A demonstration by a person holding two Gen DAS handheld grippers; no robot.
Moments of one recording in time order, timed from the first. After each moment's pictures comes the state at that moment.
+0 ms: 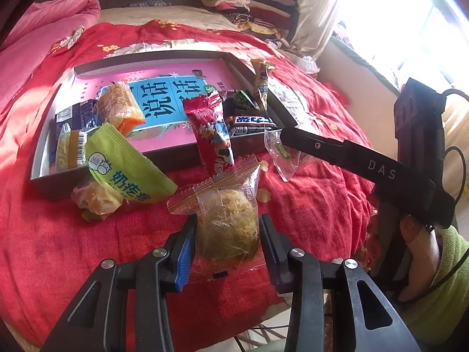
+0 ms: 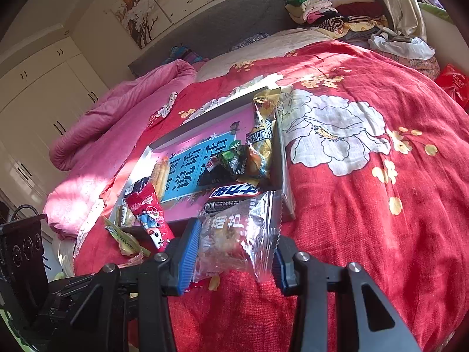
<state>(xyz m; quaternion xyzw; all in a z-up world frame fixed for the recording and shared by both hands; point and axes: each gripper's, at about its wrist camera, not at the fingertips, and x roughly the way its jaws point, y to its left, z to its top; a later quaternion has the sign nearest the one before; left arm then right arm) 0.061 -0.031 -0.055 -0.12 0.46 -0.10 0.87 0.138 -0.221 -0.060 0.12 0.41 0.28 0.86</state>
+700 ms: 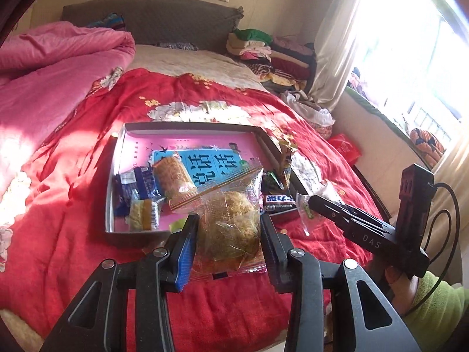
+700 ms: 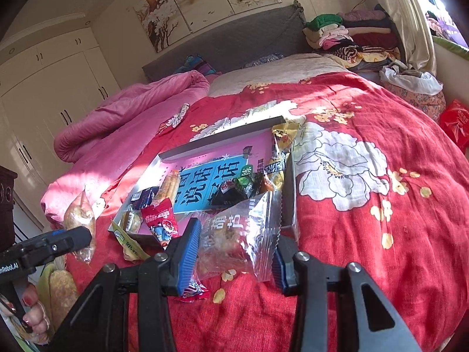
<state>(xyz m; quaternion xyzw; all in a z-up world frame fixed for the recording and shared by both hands) 0.047 0.027 0.013 -0.14 0.36 -0.03 0.92 0.128 -0.213 -0.031 0.07 0.35 0.29 0.89</state>
